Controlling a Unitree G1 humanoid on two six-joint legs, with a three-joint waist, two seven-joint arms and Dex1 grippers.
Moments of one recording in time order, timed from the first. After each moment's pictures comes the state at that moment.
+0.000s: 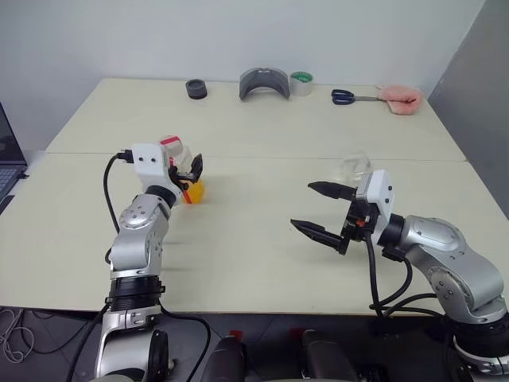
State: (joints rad) left arm -0.49 0.33 0.22 0.09 -0.23 0.34 -0.23; right arm -0.28 -0.56 0.04 -0.54 0.53 0.57 0.74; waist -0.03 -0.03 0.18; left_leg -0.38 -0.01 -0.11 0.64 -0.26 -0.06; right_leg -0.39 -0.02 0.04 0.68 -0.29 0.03
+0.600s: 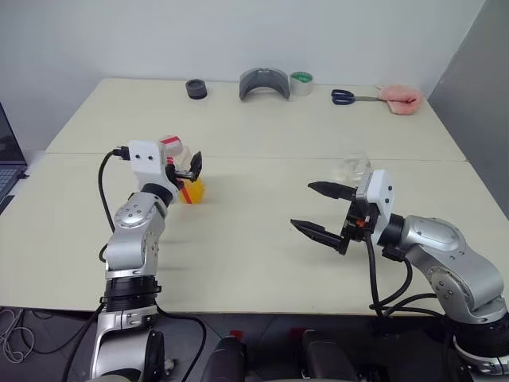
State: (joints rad) left arm -0.48 0.36 0.21 0.07 -0.22 0.34 -0.25; right arm -0.28 -0.56 0.04 -0.54 0.53 0.57 0.74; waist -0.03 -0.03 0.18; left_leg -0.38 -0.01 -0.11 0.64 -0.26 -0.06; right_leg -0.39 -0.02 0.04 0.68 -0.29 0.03
